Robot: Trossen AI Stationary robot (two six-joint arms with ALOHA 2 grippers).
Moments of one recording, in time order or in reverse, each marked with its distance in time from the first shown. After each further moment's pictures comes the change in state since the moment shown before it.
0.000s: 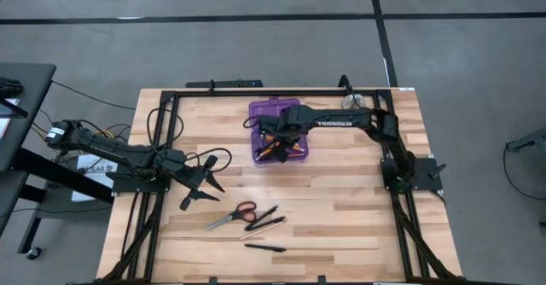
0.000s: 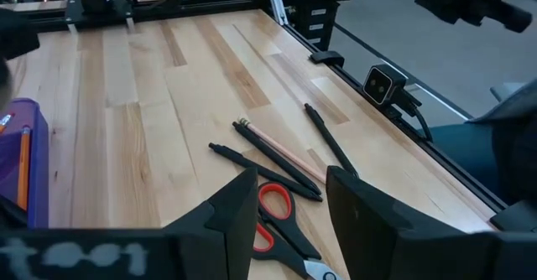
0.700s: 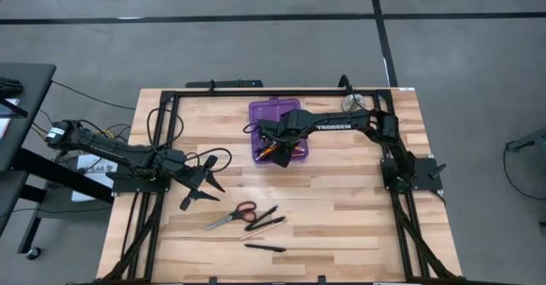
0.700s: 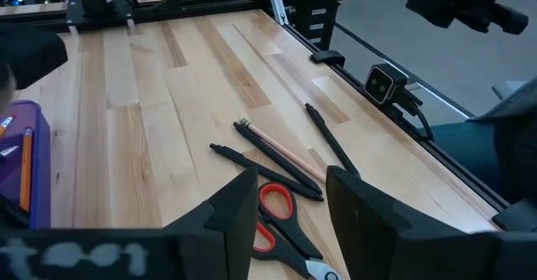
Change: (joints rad) left arm 0.000 0.000 0.000 0.001 -0.002 0.008; right arm 0.012 0.000 -0.062 0.070 -0.026 -0.078
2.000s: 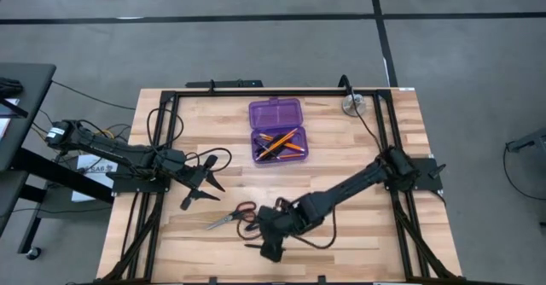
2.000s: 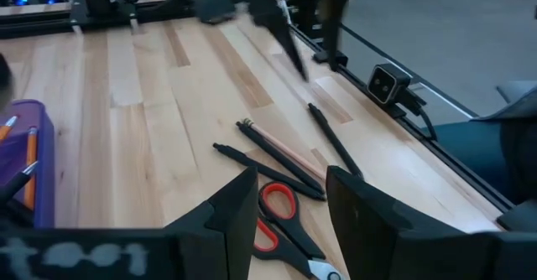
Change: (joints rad) left arm 0.000 0.000 0.000 -0.001 -0.012 0.000; right arm 0.600 0.009 0.003 0.481 -0.084 0.492
